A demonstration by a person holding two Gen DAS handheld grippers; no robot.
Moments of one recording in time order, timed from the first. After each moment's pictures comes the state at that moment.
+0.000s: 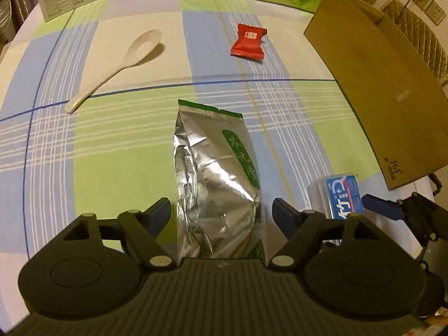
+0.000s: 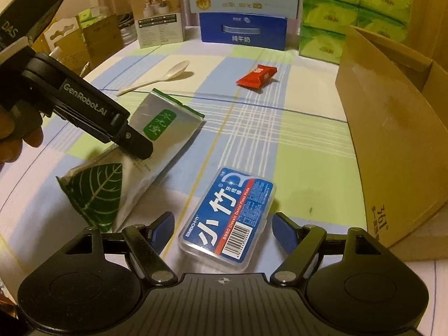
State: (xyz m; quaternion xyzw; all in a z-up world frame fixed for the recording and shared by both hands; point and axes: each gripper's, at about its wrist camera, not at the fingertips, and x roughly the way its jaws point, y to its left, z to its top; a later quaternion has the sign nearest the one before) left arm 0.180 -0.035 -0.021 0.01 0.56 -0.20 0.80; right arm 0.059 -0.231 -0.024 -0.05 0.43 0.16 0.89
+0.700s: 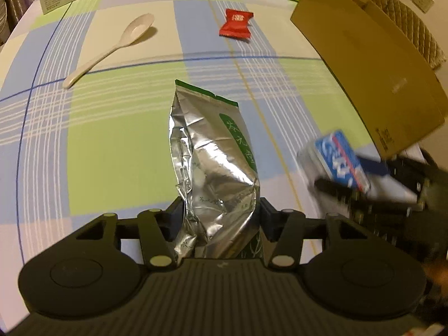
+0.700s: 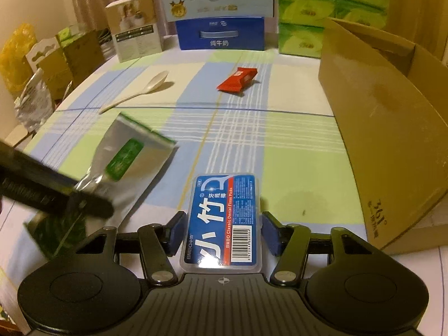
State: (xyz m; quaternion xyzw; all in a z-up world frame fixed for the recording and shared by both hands) left arm 0.135 -0.027 -0.029 0.02 0.56 -0.21 0.80; right arm 0.067 -0.236 -0.025 -0.01 0.43 0.13 0.90
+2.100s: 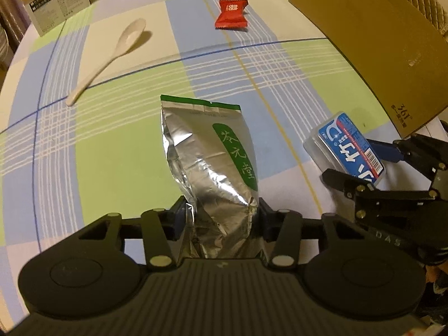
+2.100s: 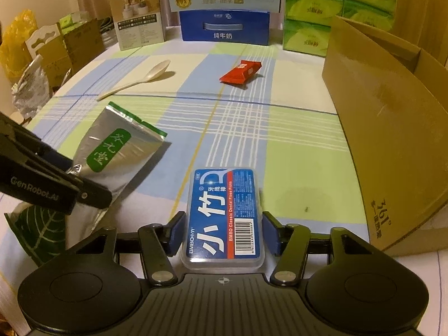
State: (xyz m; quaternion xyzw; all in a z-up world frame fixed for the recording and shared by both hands) left arm 0.135 -0.051 -0.031 0.10 0.55 -0.19 0.80; right arm 0.066 -0.228 -0.033 -0.03 0.43 0.12 0.89
